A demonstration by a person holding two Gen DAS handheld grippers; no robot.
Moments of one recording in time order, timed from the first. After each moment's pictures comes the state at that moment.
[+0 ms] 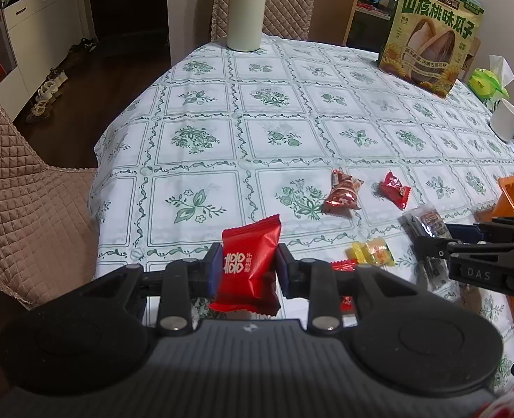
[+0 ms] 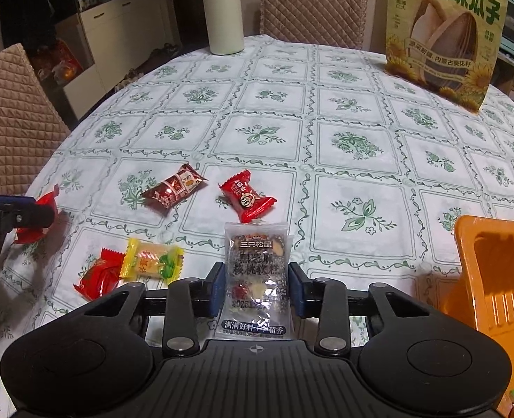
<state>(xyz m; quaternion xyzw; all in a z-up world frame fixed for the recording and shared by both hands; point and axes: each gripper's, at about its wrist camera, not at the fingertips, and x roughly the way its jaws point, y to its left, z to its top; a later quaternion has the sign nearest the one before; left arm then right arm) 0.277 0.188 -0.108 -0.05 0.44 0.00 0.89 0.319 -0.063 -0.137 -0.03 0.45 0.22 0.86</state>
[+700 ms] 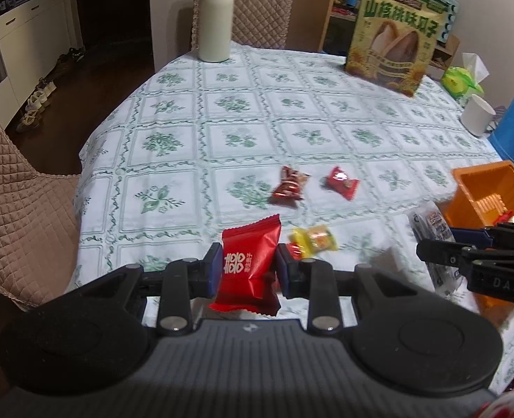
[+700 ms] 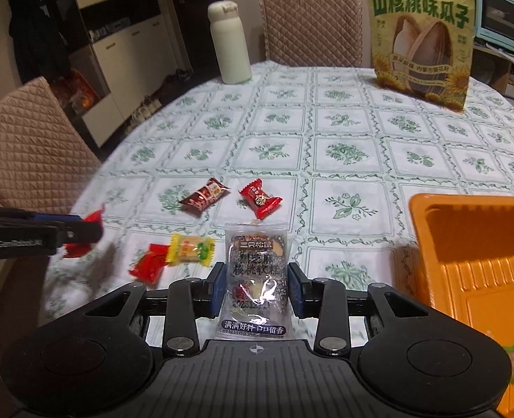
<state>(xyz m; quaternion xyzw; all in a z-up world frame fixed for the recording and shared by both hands) 0.243 0.147 -0.079 -0.04 0.43 -0.02 0.90 0.265 -0.104 -0.089 0.03 0.42 0.25 0.87</state>
